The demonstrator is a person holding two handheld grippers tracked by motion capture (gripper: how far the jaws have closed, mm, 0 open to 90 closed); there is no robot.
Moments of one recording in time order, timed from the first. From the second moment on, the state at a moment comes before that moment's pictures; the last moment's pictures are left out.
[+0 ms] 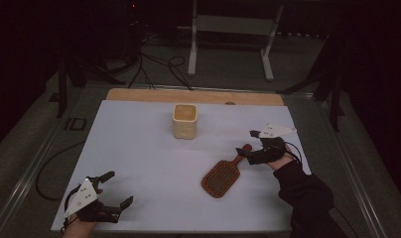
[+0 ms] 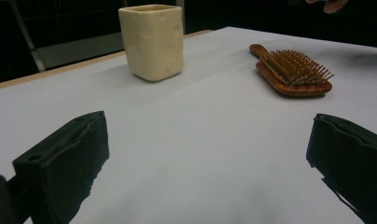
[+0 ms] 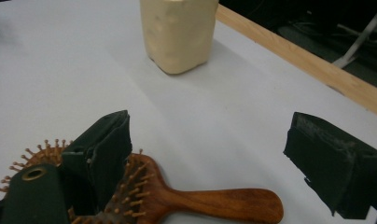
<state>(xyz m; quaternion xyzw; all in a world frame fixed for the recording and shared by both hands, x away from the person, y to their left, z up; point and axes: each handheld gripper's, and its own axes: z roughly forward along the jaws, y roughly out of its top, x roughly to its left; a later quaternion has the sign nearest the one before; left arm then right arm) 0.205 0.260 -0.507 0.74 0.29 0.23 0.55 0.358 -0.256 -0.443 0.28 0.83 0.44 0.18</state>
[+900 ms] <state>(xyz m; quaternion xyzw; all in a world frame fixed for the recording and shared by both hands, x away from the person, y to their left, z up) 0.206 0.260 -0.508 0.75 0.29 0.23 0.55 0.392 -0.251 -0.474 0.33 0.85 0.35 0.20</state>
